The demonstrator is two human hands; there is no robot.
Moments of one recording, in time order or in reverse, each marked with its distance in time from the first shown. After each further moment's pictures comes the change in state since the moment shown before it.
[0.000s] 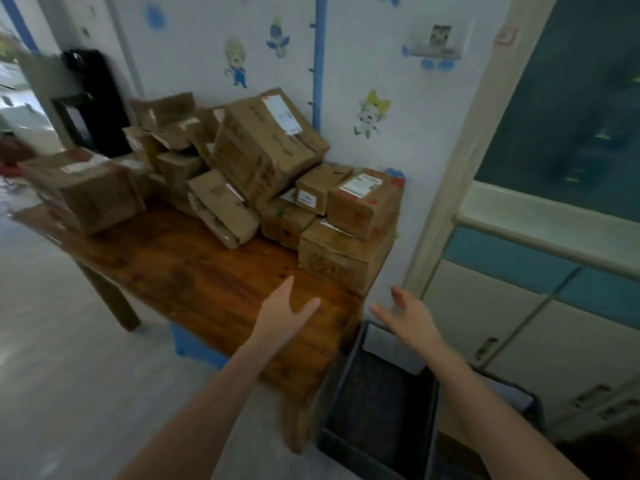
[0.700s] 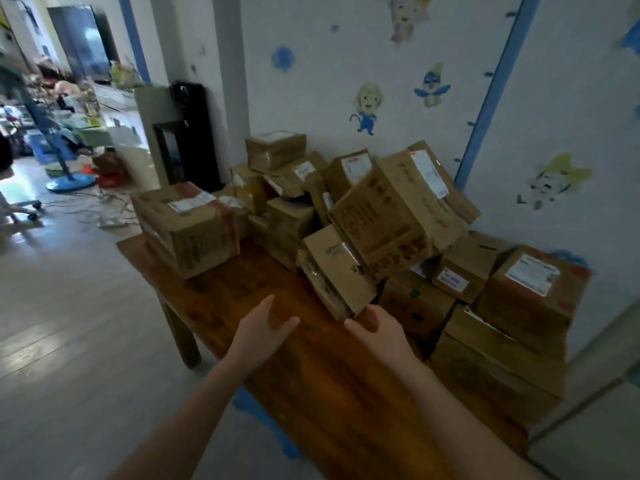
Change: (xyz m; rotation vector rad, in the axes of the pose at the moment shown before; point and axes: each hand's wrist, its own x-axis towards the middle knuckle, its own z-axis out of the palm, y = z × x) left_hand 0.155 -0.176 -0.257 0.011 0.182 -0.160; right_hand 0.175 -0.232 0.244 -0.005 -0.197 -0.114
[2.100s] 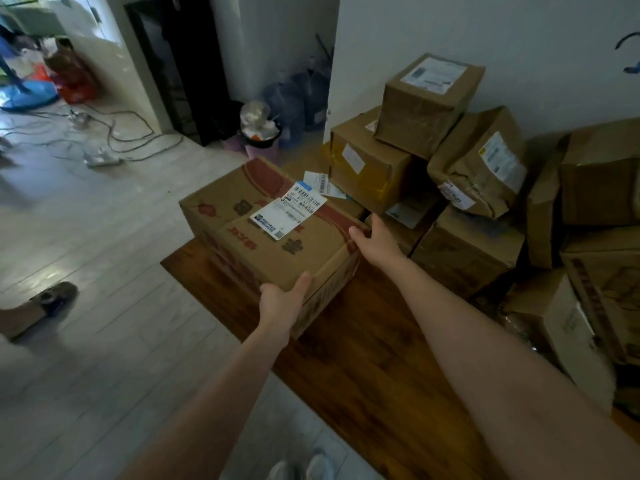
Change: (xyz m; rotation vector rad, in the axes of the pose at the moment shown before) left_hand 0.385 -0.187 -0.219 -0.591 0.034 -0.610; right_hand 0.414 -0.284 0.269 -0.023 -0.048 0.180
